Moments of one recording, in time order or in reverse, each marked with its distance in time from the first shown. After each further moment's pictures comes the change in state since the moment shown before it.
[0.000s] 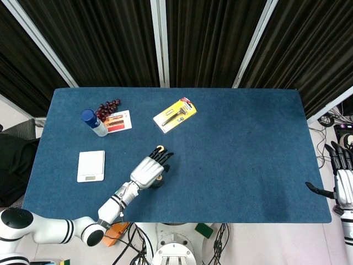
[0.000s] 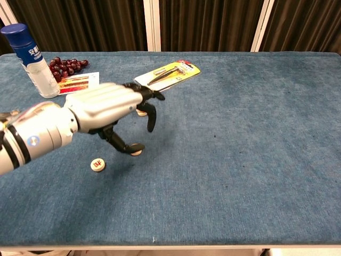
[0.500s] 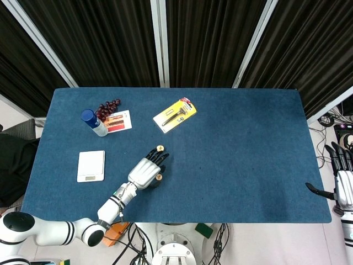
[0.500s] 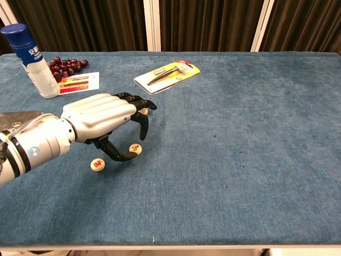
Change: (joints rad) left arm 0.036 -0.032 -0.005 0.067 0.003 -0.022 0.017; right arm -0.006 -0.001 -0.002 -0.006 -0.007 0.013 -0.006
